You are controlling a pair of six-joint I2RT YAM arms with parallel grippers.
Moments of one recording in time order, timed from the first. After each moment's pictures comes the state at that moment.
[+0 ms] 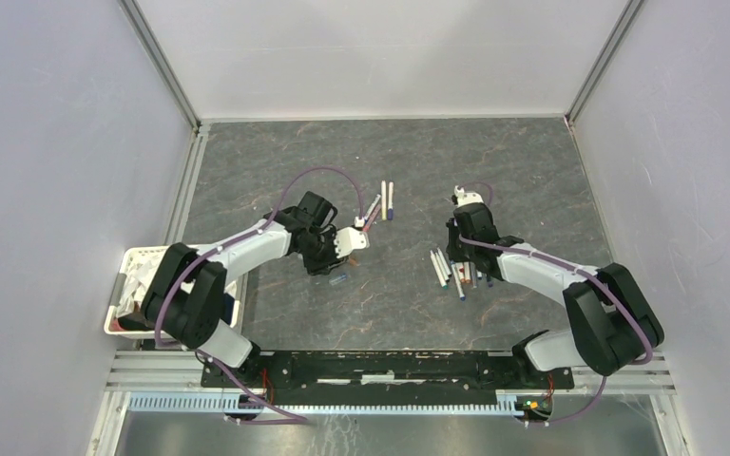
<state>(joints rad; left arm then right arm) -0.52 1.54 0.87 -0.55 0.28 0.83 0.47 1.39 0.63 -0.08 0.16 0.32</state>
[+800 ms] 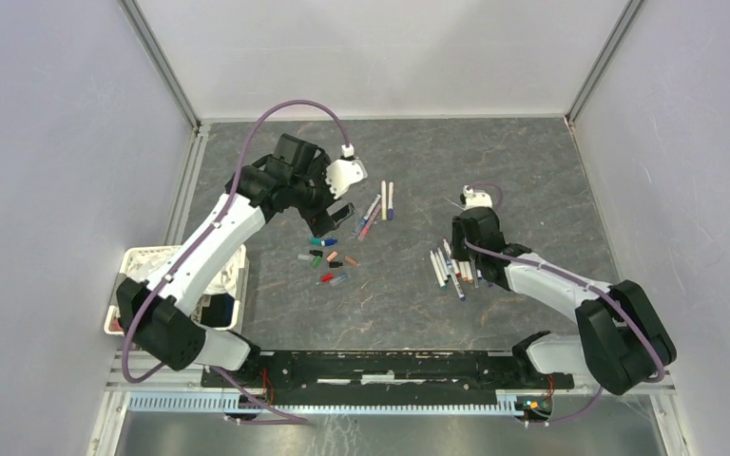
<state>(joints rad) -0.51 1.43 1.38 -0.87 0.24 0.62 0.47 1.30 0.55 -0.01 0.23 0.34</state>
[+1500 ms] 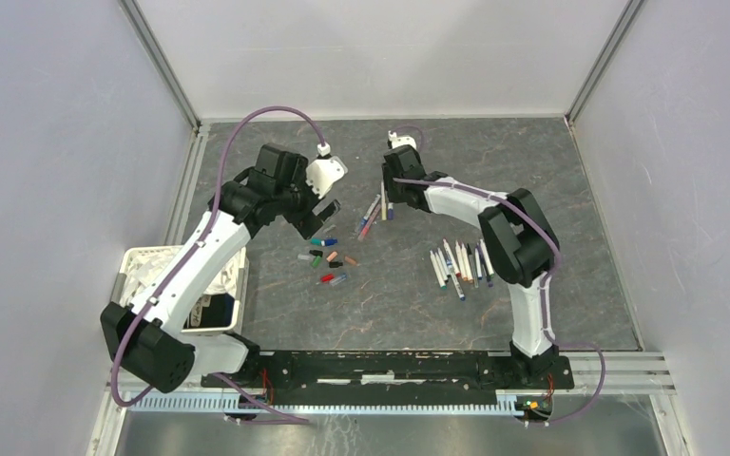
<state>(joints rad) -0.46 1.29 1.27 -0.79 0.09 0.50 0.59 2.03 1.42 -0.14 0.27 0.32</state>
